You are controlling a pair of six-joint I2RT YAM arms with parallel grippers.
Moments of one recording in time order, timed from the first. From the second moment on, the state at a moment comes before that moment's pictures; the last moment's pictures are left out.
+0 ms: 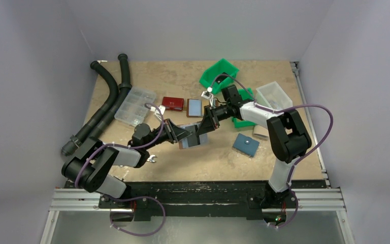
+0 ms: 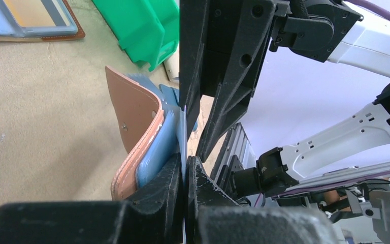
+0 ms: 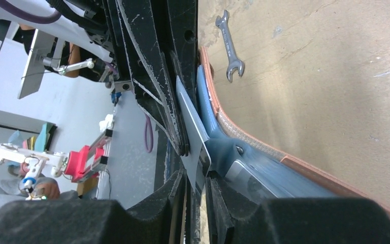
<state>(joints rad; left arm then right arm) -0.50 1.48 0.30 1.16 0.55 -0.97 0.44 1.84 1.15 -0.22 -1.30 0.04</state>
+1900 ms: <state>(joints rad) -0.36 1.06 0.41 0.14 0.05 -0.74 0.30 1.55 1.27 -0.73 -1.01 -0.72</state>
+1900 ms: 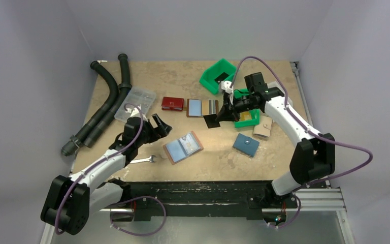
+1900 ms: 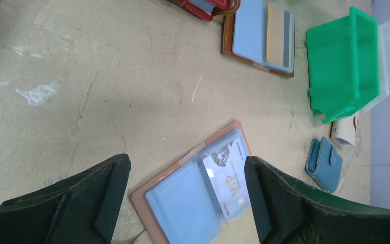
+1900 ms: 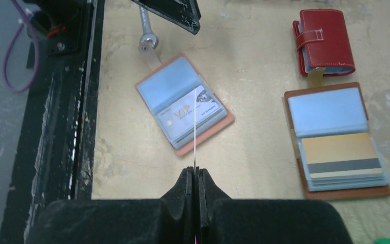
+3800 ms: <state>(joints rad) -0.75 1.96 0.51 1.45 0.28 -2.04 0.36 1.30 1.17 -0.99 -0.85 -1.78</state>
